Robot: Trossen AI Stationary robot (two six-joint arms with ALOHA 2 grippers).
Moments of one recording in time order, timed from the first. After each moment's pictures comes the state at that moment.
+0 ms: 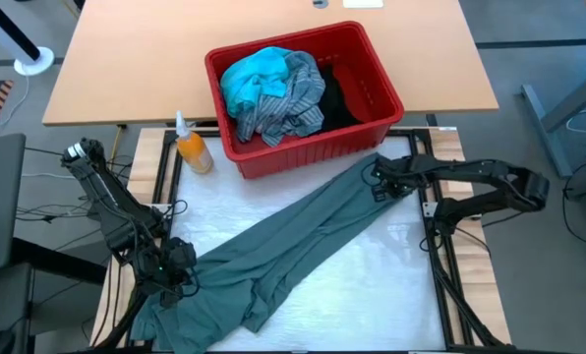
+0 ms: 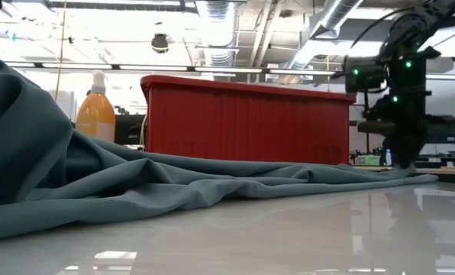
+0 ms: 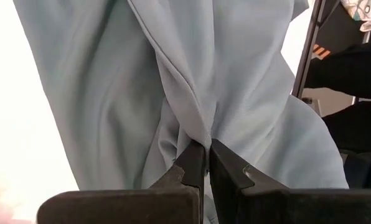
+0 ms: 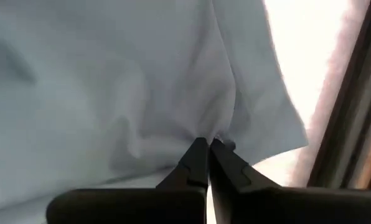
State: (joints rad) left arm -0.92 1.00 0.78 -0.79 -0.14 -1.26; right arm -0.52 1.17 0.62 -0.94 0.26 0.78
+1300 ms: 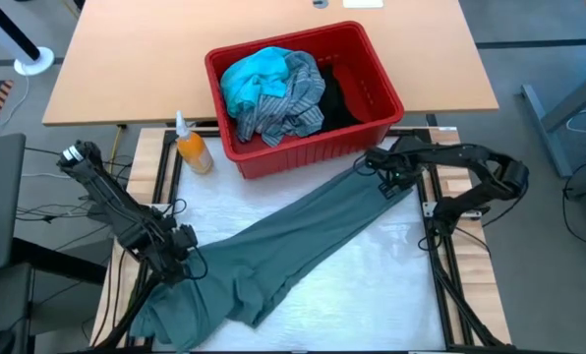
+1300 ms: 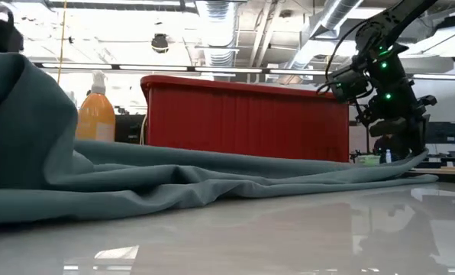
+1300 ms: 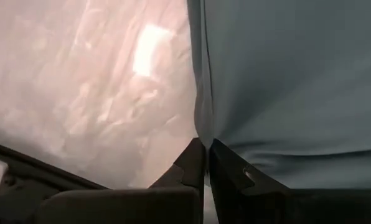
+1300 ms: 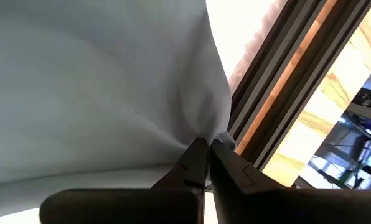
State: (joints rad) left arm -0.82 1.00 0.64 -1.04 -0.18 -1.26; right arm -0.60 1.40 0.81 -1.24 0.37 0.51
